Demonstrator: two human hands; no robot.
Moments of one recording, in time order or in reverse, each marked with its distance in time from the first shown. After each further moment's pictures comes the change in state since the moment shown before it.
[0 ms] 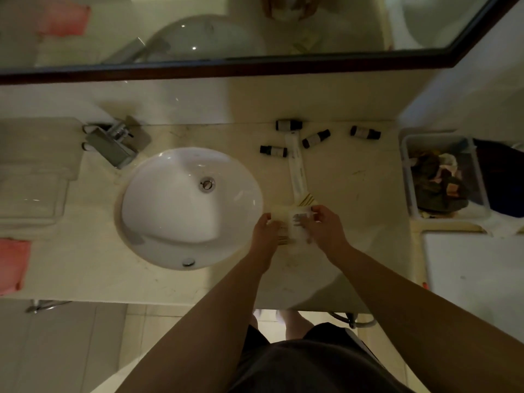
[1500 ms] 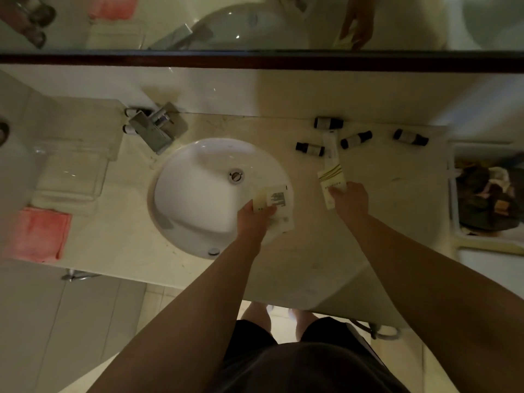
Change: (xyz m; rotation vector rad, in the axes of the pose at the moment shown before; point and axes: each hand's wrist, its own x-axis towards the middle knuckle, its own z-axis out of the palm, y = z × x) left_hand 0.011 0.028 -0.081 -0.131 0.208 0.049; right_hand 0.086 -0.025 0.034 -0.465 0.182 -0.025
